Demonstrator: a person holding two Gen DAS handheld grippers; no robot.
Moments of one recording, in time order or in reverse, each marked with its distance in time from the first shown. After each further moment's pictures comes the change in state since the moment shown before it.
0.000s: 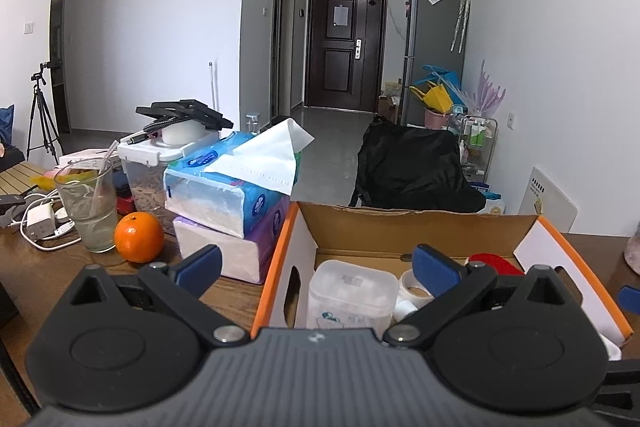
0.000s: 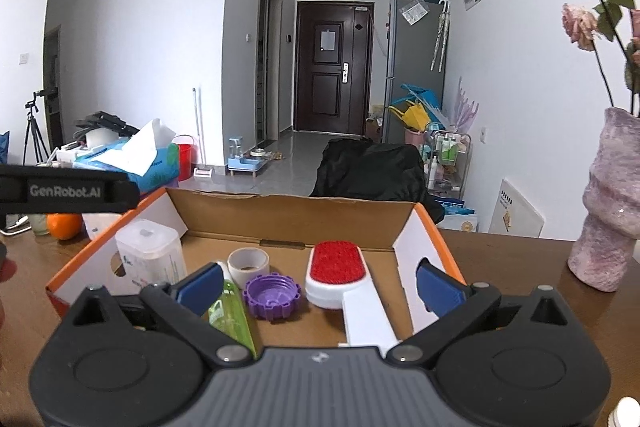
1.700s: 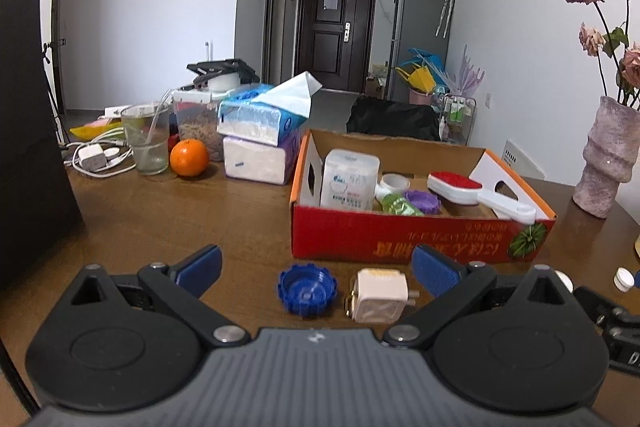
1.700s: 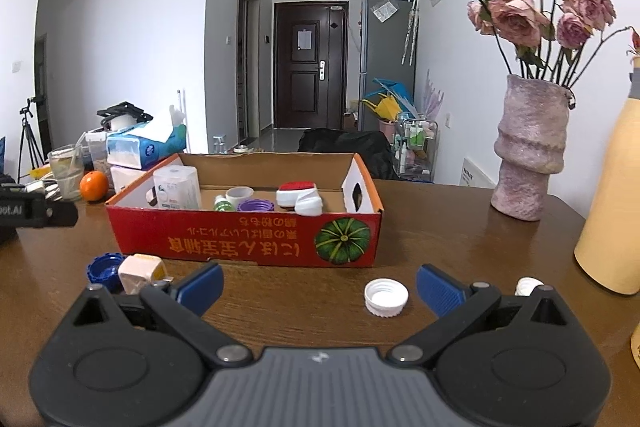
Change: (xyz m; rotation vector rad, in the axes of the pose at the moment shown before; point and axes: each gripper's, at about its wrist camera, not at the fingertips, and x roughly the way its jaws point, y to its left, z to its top) left arm -0.151 0.033 -0.077 -0.007 0.065 -0.044; right arm -0.160 -0.029 -0.075 0.049 0.005 -0.051
